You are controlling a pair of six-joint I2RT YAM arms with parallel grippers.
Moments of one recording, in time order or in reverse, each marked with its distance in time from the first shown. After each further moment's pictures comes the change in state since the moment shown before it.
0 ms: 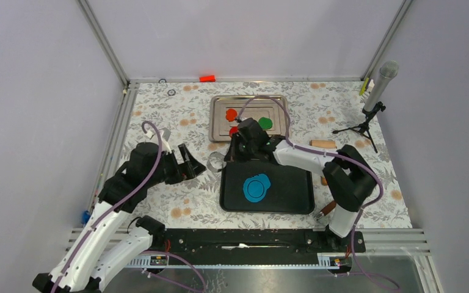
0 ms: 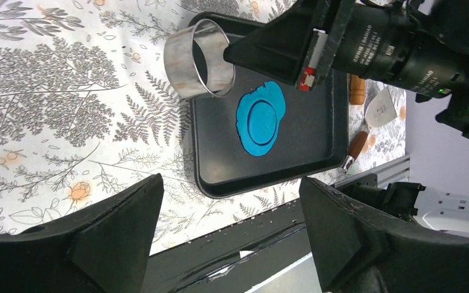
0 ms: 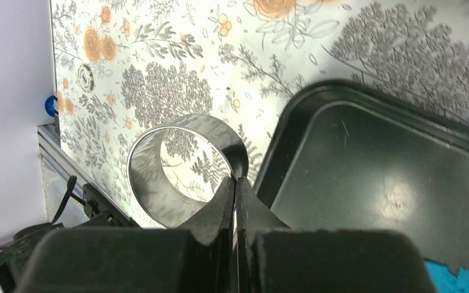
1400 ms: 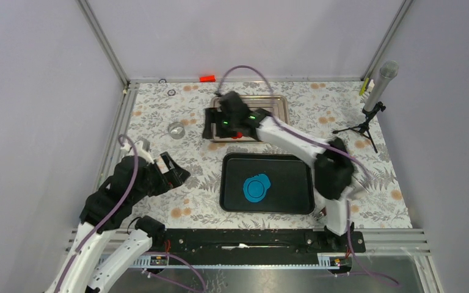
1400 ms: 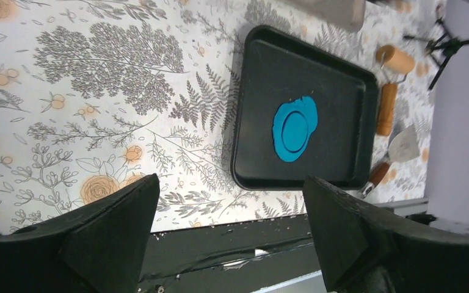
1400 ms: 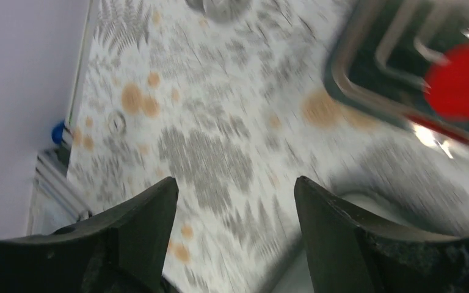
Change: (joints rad) left arm 0.000 -0.216 0.067 -0.275 -0.228 -0.100; right arm 0.041 0.441 0.847 -0.388 0.104 -0.146
